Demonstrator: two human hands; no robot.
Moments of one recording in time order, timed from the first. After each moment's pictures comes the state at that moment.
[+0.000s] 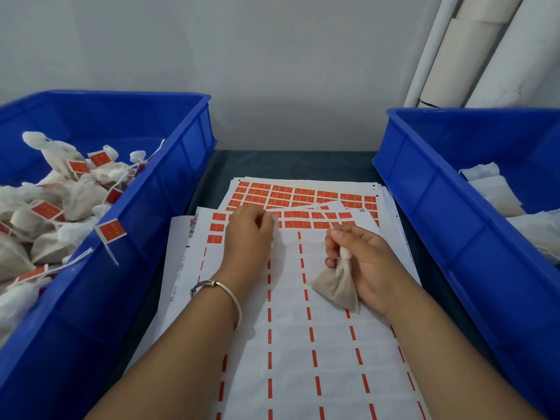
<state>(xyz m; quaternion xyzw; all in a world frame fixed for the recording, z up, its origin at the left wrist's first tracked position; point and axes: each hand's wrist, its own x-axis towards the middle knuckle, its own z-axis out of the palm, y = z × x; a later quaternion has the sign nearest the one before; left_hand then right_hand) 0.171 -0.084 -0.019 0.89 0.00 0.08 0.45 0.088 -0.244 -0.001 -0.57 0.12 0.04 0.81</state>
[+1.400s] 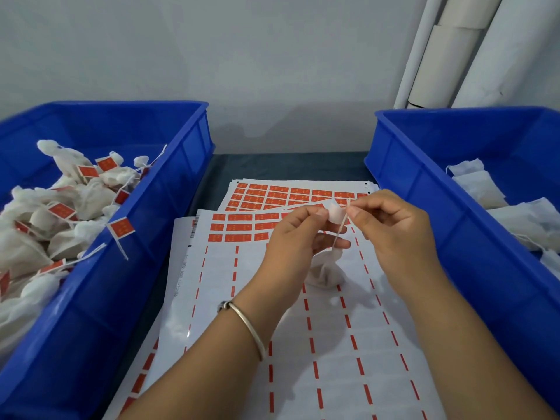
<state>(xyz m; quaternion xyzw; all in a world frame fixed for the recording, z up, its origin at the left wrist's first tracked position) 0.090 -0.122 0.048 0.65 -0.03 -0.18 0.74 0.059 -0.244 0.044 -0.77 0.03 -0.28 0.57</state>
